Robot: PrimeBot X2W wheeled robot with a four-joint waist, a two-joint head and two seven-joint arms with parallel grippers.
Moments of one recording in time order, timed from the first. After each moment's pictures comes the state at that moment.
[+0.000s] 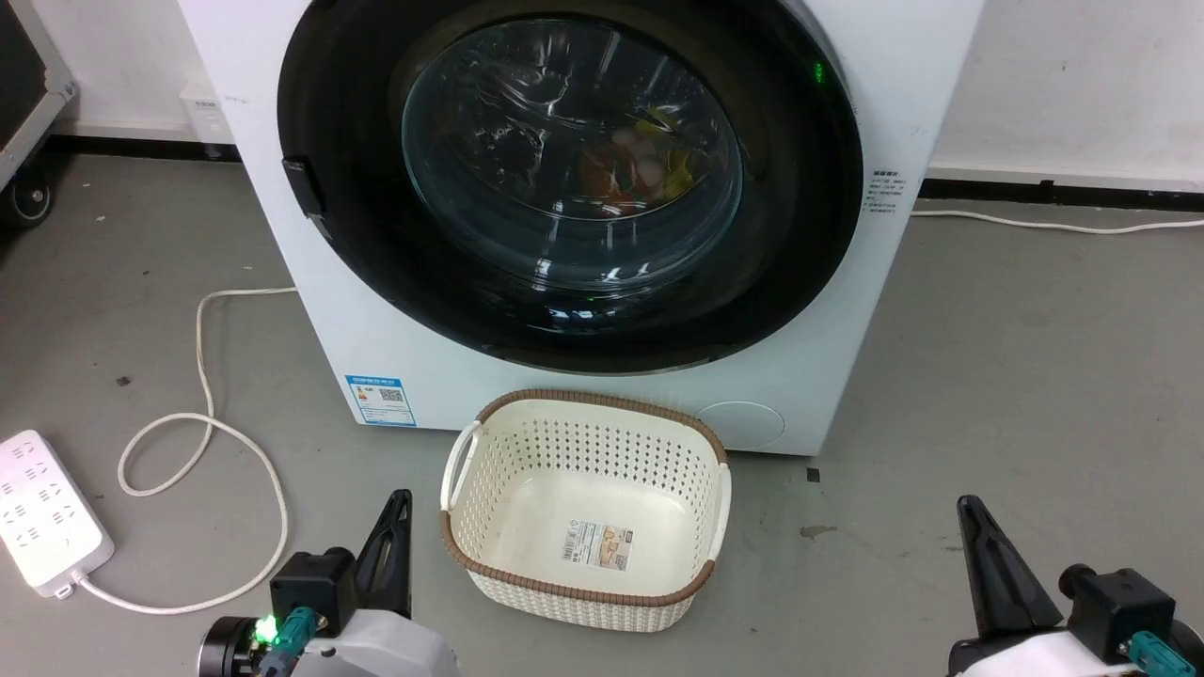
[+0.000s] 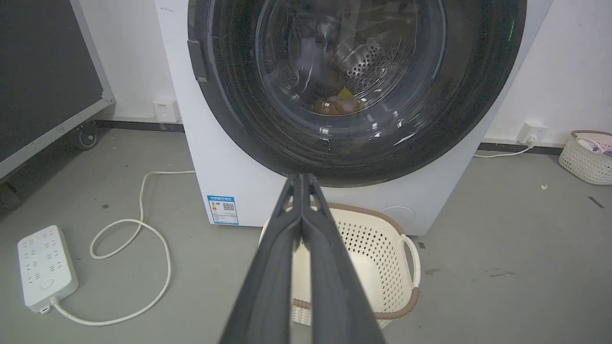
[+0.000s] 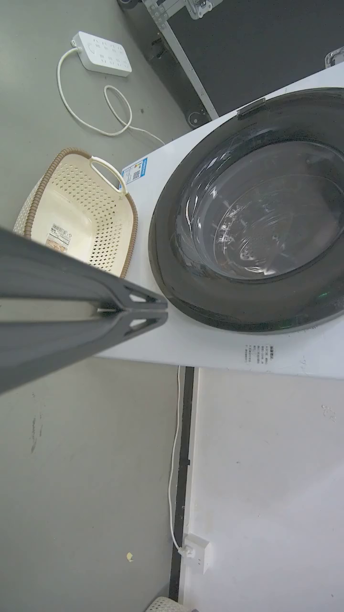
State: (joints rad) left arm -0.04 0.05 -0.05 0.22 -0.11 -0.05 -0.18; right arm 0.06 -0.06 -0.02 0.07 0.12 0.13 -0.18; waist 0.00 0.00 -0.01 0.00
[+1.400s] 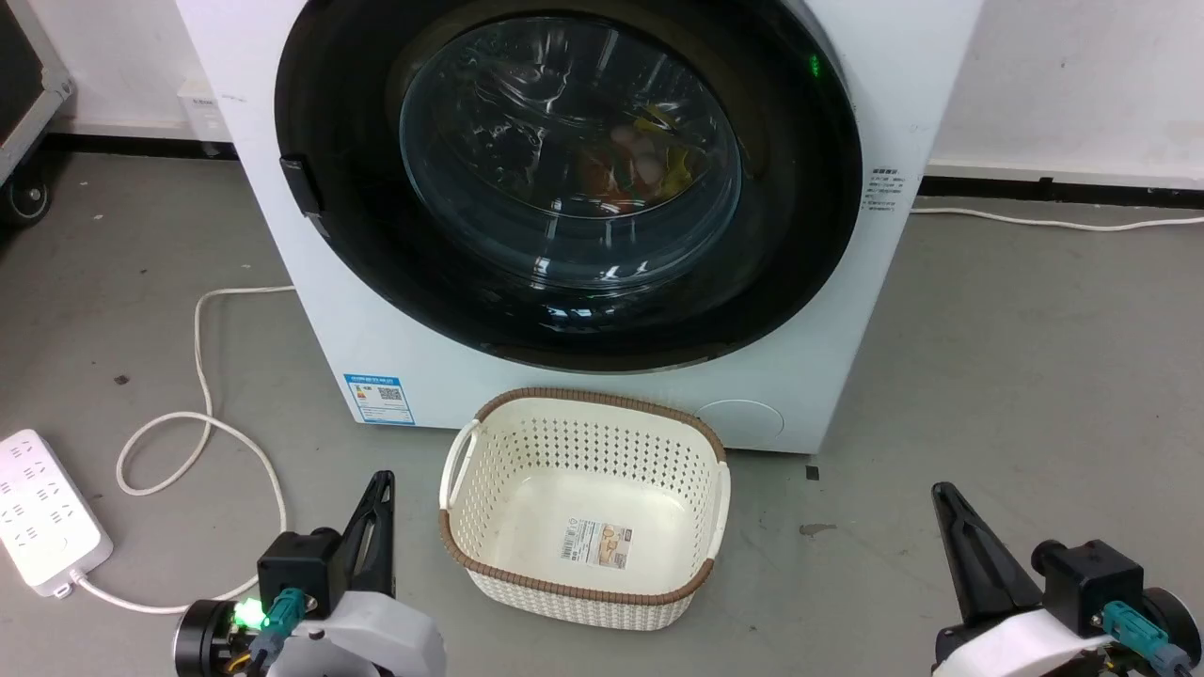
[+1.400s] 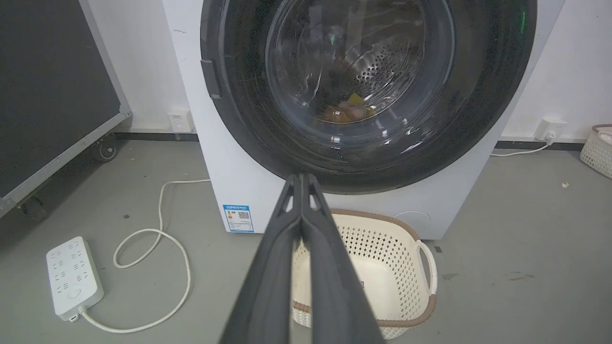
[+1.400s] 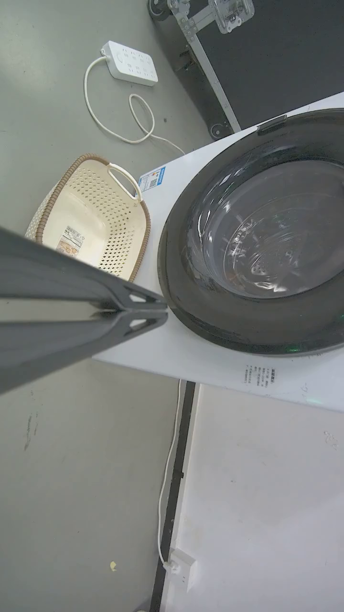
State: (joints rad) left arm -0.03 0.05 -0.03 0.11 -0.06 -0.03 -0.09; right arm 0.03 -0.06 -0.01 0.04 0.06 0.13 -0.09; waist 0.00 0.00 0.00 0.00
